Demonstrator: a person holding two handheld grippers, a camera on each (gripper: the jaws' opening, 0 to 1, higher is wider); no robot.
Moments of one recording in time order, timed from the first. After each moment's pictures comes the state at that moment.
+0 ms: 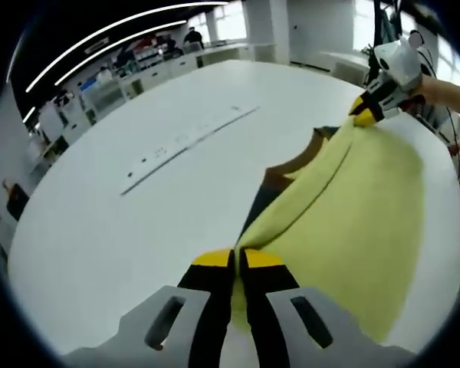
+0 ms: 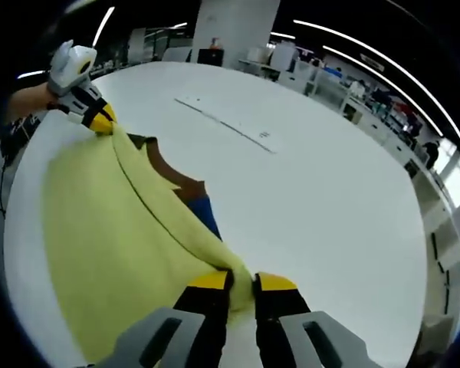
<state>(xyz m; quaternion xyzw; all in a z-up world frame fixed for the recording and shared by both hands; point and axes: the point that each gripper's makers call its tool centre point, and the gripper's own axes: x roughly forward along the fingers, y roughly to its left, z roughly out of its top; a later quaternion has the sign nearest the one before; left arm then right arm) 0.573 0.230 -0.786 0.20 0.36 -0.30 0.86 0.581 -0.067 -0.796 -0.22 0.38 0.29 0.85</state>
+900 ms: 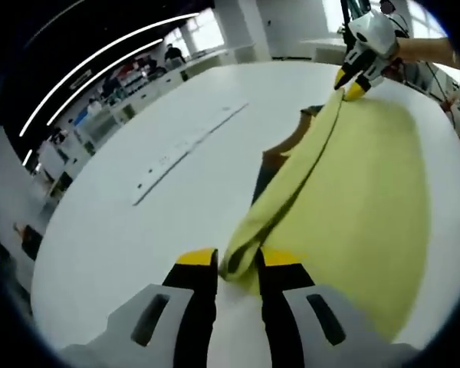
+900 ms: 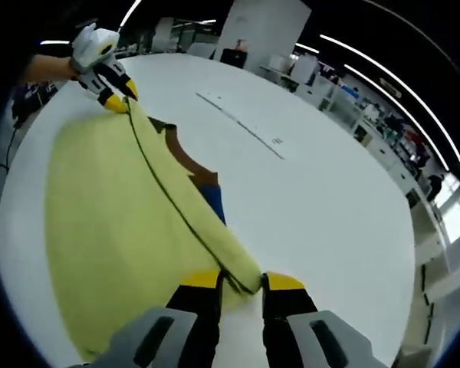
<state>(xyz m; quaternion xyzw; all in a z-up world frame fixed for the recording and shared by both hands) 0.567 0.251 -0.786 0.29 0.31 -0.32 0.85 0.573 -0.074 -0.792 -0.30 0.34 0.31 0.83</state>
